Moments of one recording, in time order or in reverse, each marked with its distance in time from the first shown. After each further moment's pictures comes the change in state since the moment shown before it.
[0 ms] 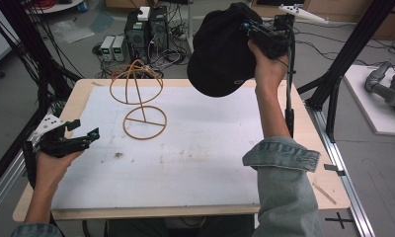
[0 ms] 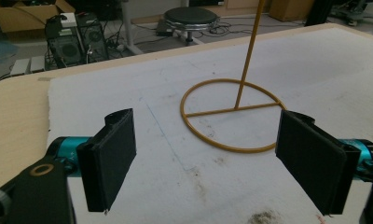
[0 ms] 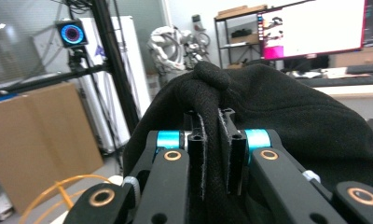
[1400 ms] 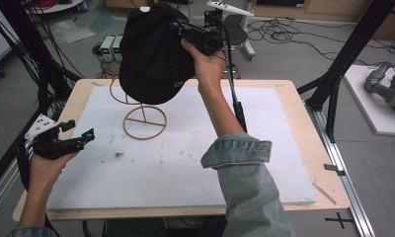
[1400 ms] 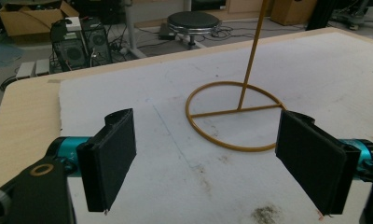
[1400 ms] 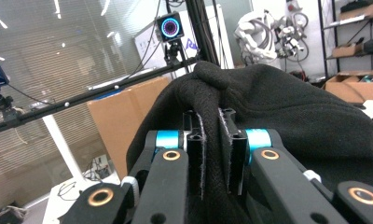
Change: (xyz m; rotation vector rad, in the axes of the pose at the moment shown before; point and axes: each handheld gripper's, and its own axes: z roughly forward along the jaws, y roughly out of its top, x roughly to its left) left arm 0.004 0.000 -0.011 -0.015 0.008 -0.004; right arm 0.098 -0.026 0.092 0.048 0.361 0.101
